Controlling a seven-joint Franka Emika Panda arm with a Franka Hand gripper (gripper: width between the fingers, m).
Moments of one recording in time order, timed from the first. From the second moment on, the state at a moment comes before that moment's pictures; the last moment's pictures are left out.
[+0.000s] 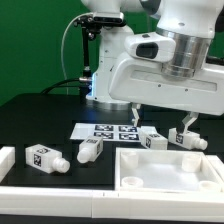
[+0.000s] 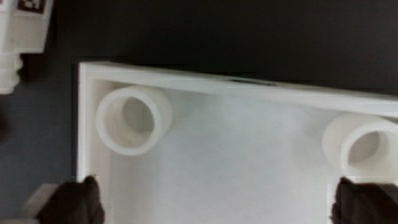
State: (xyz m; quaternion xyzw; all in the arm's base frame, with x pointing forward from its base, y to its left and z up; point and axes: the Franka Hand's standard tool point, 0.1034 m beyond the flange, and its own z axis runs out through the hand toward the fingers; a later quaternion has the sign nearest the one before) arm 0.530 0.051 0.078 1.00 0.04 -0.06 0.07
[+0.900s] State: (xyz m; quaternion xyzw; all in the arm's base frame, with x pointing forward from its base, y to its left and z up) arm 0.502 0.064 0.070 0.95 0.09 -0.27 0.08
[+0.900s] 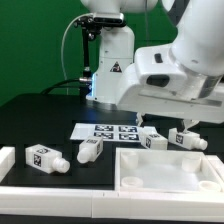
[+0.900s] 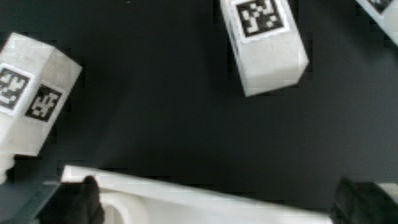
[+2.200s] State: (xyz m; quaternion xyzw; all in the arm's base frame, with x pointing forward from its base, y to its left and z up) arm 0.467 0.068 0.044 0.93 0.02 -0.35 0.07
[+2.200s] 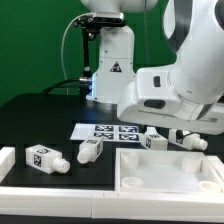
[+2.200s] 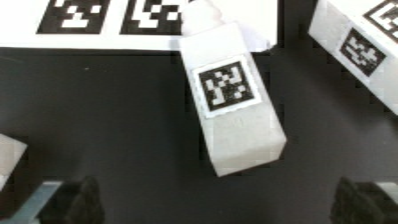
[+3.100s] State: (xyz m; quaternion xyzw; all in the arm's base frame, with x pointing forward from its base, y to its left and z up) arm 0.459 0.071 0.040 0.93 0.04 -0.36 0.06
